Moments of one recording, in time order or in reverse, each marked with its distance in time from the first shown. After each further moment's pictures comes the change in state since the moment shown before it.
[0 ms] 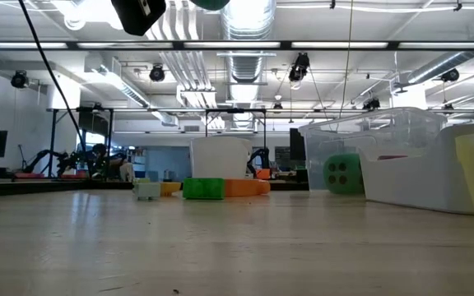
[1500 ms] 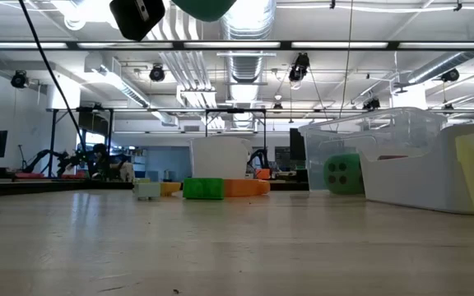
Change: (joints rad) left arm 0.003 0.001 -0.001 -0.037 0.016 0.010; right arm 0.000 0.000 0.000 0.000 0.000 0.000
